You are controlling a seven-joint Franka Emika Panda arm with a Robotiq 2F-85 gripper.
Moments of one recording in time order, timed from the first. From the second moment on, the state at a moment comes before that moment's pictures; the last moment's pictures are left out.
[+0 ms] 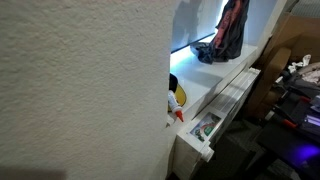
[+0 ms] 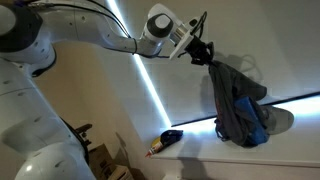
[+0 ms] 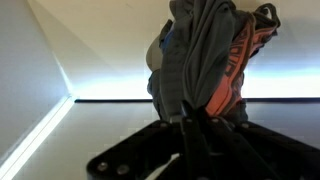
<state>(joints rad) -0.11 -0.10 -0.12 -2.04 -0.17 2.35 -0.20</state>
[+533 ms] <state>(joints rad) -0.10 -0.22 -0.05 -1.95 -0.34 2.29 -0.03</state>
